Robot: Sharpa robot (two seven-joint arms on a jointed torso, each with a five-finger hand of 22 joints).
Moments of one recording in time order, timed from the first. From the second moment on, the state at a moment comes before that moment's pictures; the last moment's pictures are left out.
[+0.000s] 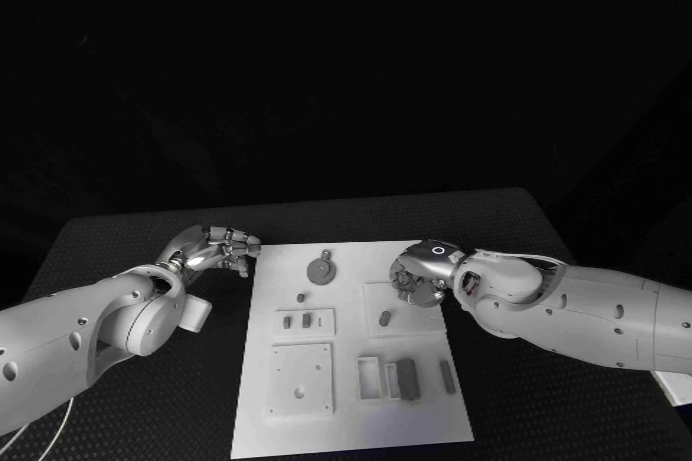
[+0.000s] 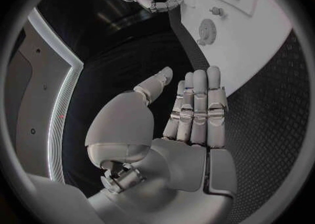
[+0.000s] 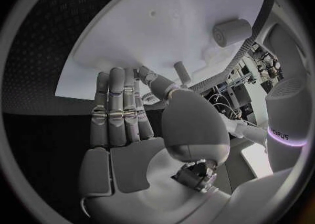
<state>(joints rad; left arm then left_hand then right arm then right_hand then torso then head) 1.22 -0.78 -0.10 1.30 -0.35 -0.27 0.26 1.08 -0.09 0.55 -0.27 0.05 0.91 0.16 0.29 0.52 1.22 0.10 0.07 0.29 1.04 0.00 0.78 0.70 0.03 1.14 -0.10 0.23 1.24 1.18 -0.90 -0.14 1.47 -1.76 -0.31 -0.07 1.20 -0.08 0.64 -0.29 0.05 1.02 0.11 0.33 0.51 1.27 0.06 0.23 0.20 1.25 -0.03 0.64 0.83 0.25 1.00 0.12 0.43 1.23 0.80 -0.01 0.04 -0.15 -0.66</state>
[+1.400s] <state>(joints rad) 1.22 -0.78 -0.10 1.30 -0.35 -0.27 0.24 1.08 -0.09 0.54 -0.28 0.05 0.91 0.16 0.29 0.52 1.21 0.10 0.07 0.28 1.05 0.00 0.78 0.70 0.03 1.16 -0.10 0.23 1.24 1.16 -0.90 -0.14 1.48 -1.77 -0.35 -0.07 1.28 -0.13 0.64 -0.29 0.05 0.95 0.15 0.27 0.47 1.24 0.09 0.23 0.22 1.21 0.01 0.65 0.84 0.25 0.98 0.13 0.41 1.27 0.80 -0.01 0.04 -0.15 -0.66</state>
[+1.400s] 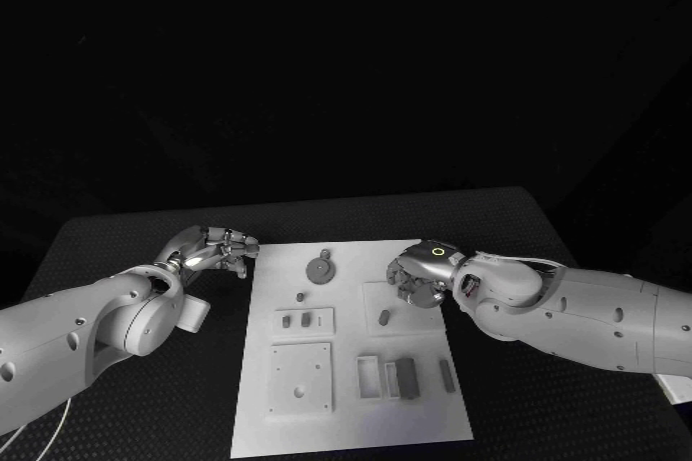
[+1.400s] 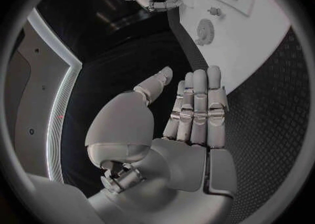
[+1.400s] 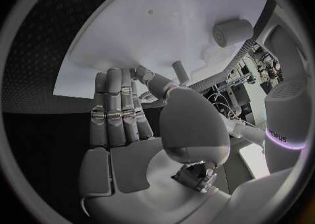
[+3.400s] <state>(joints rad) 1.22 -0.78 -0.10 1.29 -0.35 -0.27 0.24 1.08 -0.09 0.54 -0.28 0.05 0.91 0.16 0.29 0.52 1.21 0.10 0.07 0.28 1.06 0.00 0.79 0.71 0.03 1.18 -0.10 0.23 1.24 1.16 -0.91 -0.13 1.51 -1.81 -0.34 -0.11 1.27 -0.11 0.64 -0.30 0.05 1.08 0.09 0.34 0.51 1.30 0.07 0.12 0.14 1.25 -0.03 0.68 0.85 0.25 1.02 0.11 0.41 1.29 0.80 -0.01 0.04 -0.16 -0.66</state>
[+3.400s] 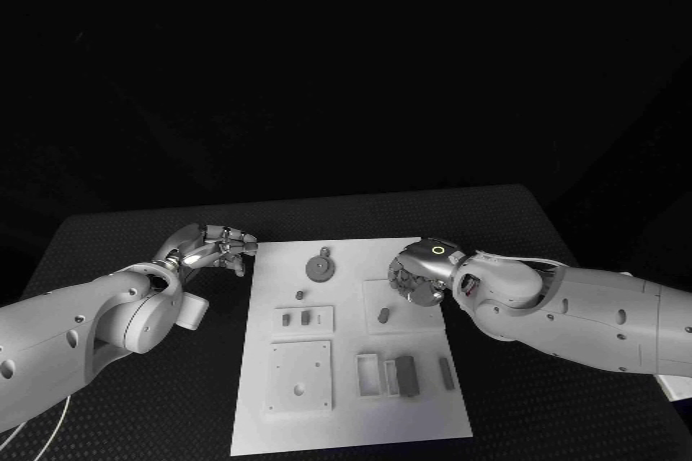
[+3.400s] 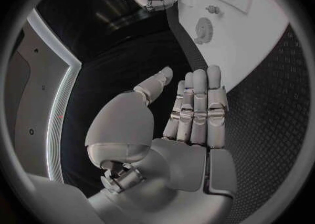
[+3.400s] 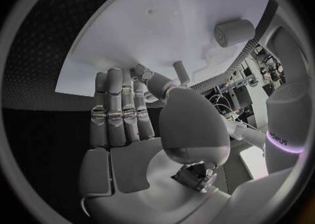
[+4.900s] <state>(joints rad) 1.22 -0.77 -0.10 1.28 -0.35 -0.27 0.24 1.08 -0.09 0.54 -0.28 0.05 0.91 0.16 0.29 0.52 1.21 0.10 0.07 0.28 1.06 0.00 0.79 0.71 0.03 1.18 -0.10 0.23 1.25 1.20 -0.95 -0.09 1.58 -1.77 -0.30 -0.12 1.27 -0.11 0.64 -0.29 0.06 1.08 0.09 0.34 0.51 1.30 0.07 0.12 0.14 1.25 -0.03 0.68 0.85 0.25 1.02 0.11 0.41 1.30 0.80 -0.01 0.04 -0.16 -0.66</state>
